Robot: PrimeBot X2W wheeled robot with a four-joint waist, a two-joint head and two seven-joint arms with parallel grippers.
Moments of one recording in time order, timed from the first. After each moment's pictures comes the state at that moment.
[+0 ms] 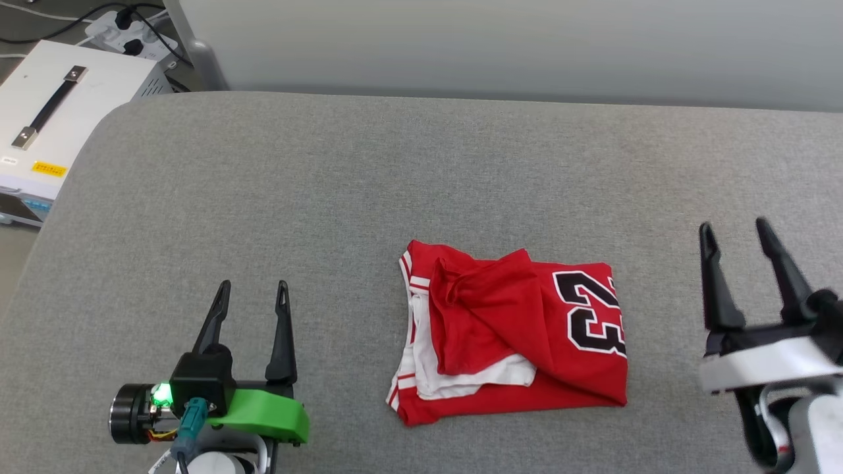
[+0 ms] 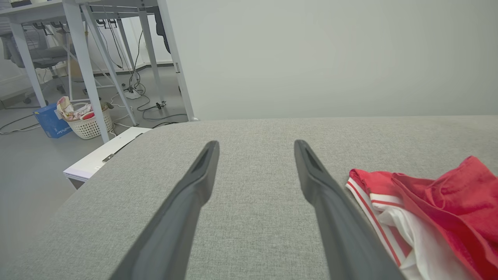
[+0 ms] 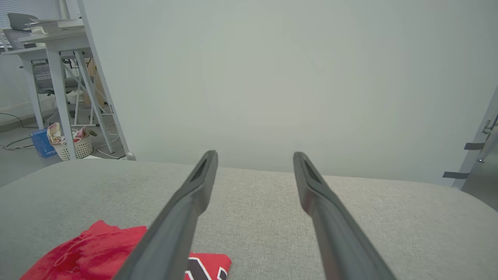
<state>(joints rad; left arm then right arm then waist) -0.02 0.07 -0.05 0.06 -0.04 0.00 -0.26 -0.08 -0.13 -0.03 -0.01 0.19 0.13 -0.26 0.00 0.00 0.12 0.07</state>
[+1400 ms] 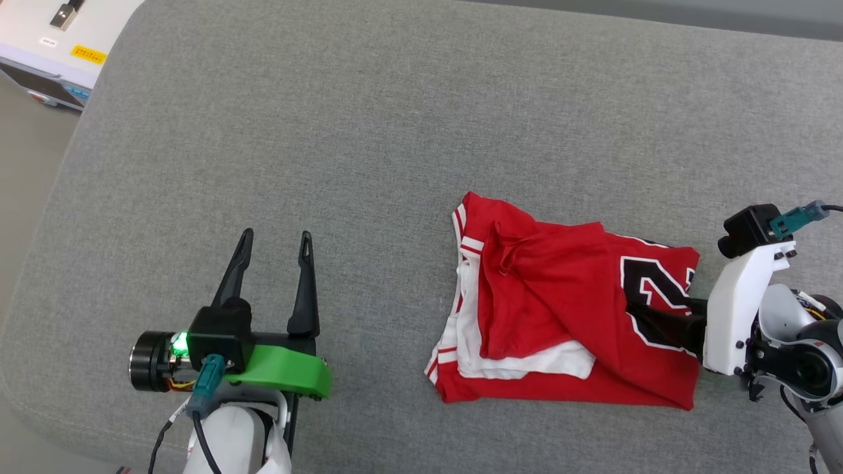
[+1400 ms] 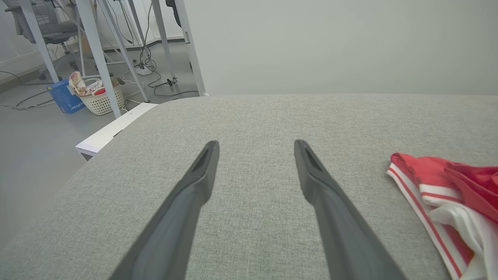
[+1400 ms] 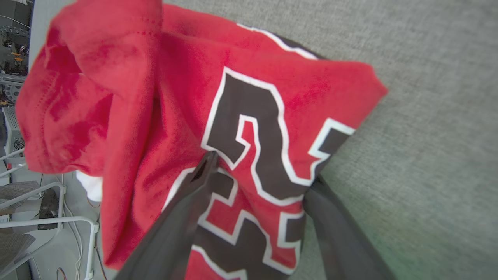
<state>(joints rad) -0.14 0.06 -0.10 0.07 -0.05 0.00 -0.26 -0.33 -0.45 0.28 0.15 0.89 0.13 0.85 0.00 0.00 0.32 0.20</state>
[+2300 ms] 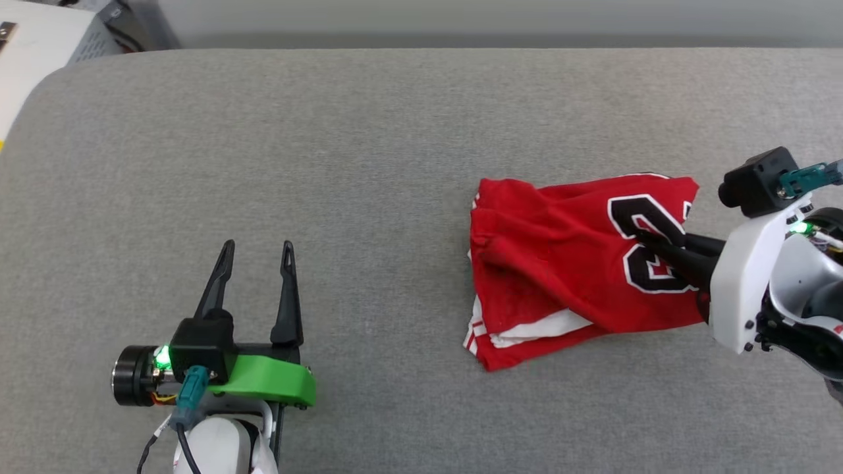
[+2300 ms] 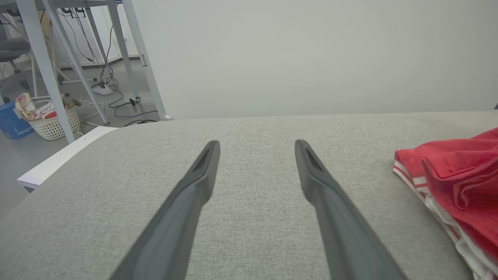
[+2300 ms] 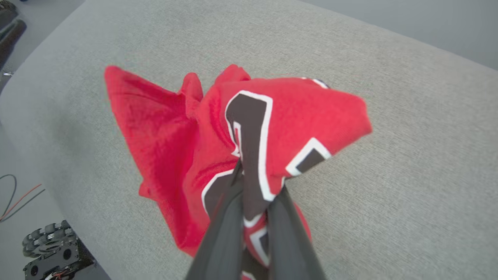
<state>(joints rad) -0.11 0.06 -0.06 0.05 -0.05 -0.01 -0.26 -0.44 -0.64 0.46 -0.11 0.85 0.13 0.60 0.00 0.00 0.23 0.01</state>
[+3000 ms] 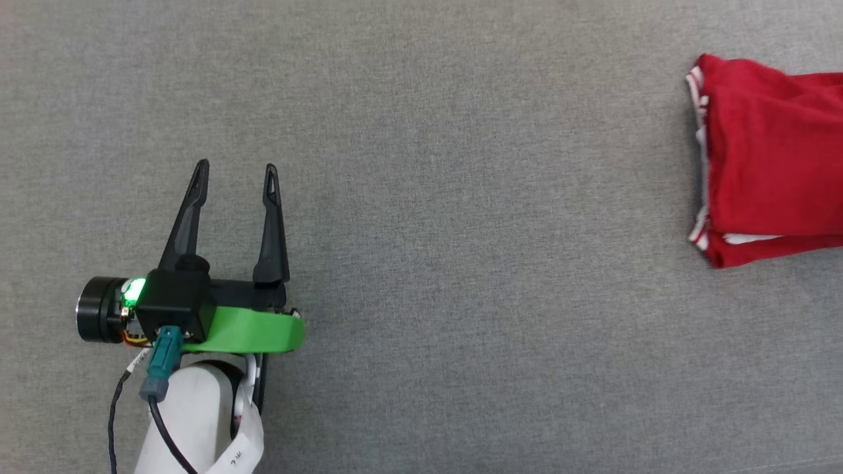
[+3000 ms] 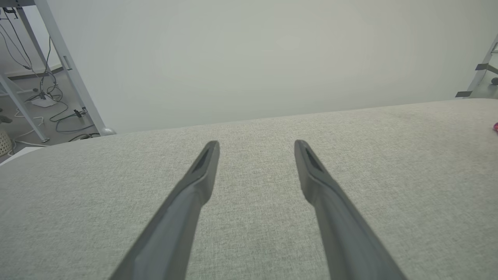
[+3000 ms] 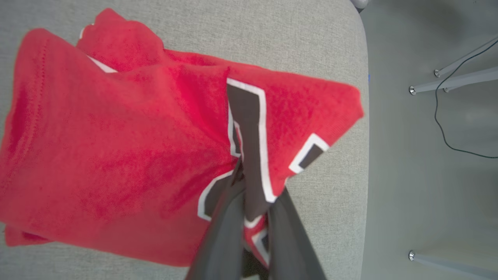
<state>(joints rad) -0.22 0.09 -0.06 -0.06 -0.03 -0.01 -0.26 -0.59 -0.89 0.25 0.22 0.69 0.13 0.58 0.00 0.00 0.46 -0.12</state>
